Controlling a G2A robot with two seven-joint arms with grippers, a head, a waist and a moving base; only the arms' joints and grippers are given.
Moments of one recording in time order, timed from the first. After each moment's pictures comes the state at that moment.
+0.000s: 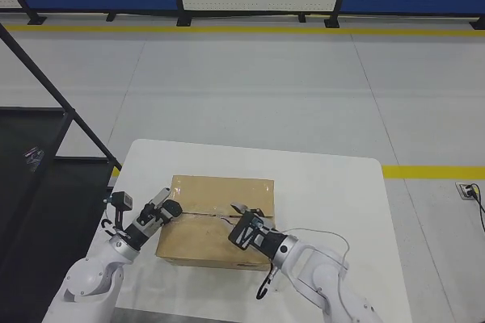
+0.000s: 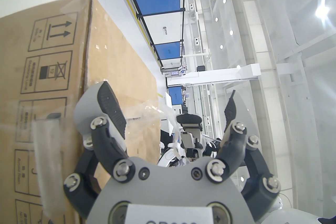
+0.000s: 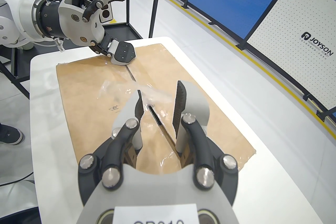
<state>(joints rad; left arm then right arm) 1.18 -1.14 -1.50 -1.44 -0.37 -0.31 -0.64 -1.08 -1.40 1.05 -1.70 -1.58 -0.42 0.18</state>
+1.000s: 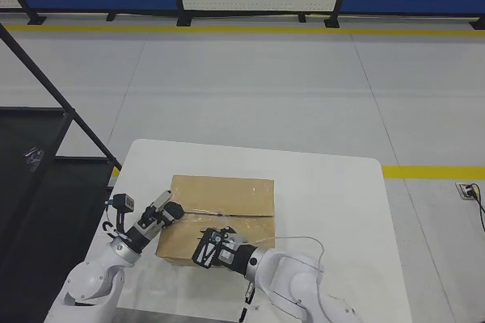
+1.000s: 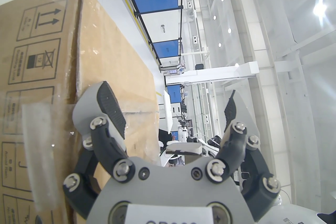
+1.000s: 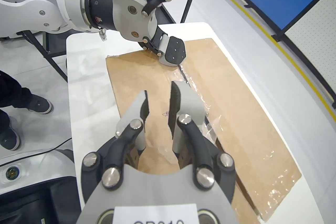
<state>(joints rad) 1.20 -1.14 -1.50 -1.47 -0.37 -0.31 -0.63 -0.99 -1.43 0.89 -1.73 -1.46 -0.42 0.51</state>
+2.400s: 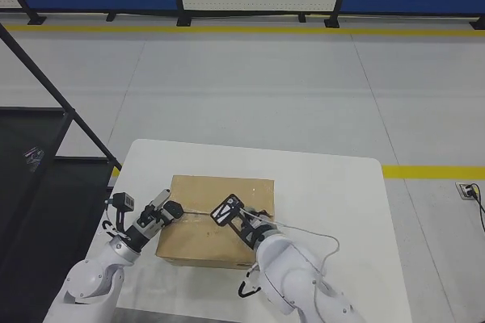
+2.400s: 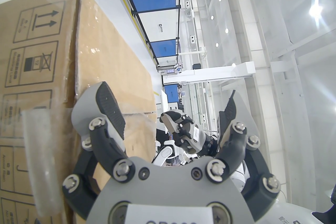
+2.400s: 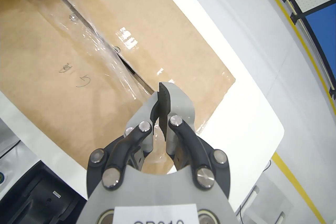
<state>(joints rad) 1.19 -1.13 -1.50 -1.45 -0.40 -0.32 -0.65 -0.92 -1.47 0.86 -1.80 -1.67 -0.04 1.07</state>
